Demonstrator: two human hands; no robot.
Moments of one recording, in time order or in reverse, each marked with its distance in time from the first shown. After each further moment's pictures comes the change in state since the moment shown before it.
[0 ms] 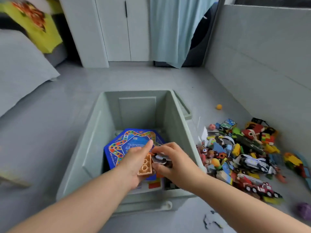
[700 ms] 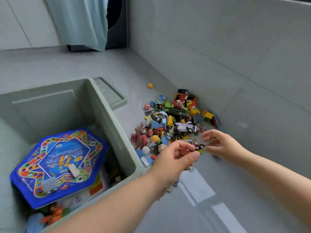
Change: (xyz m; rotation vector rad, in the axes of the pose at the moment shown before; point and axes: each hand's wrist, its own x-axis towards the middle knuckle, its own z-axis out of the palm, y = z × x) left_hand -0.028 -0.082 0.176 0.380 -0.727 0.093; right_hand -0.172 0.122 -0.151 -0.018 0.338 0.744
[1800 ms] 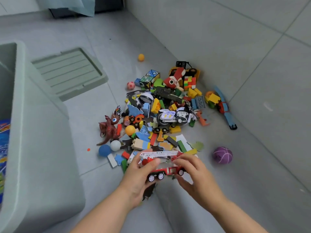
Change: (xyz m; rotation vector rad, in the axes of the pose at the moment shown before) left_hand 0.156 -0.147 0.025 -0.371 0.495 -0.275; right_hand 0.078 0.207 0.085 -0.124 0.131 -0.554
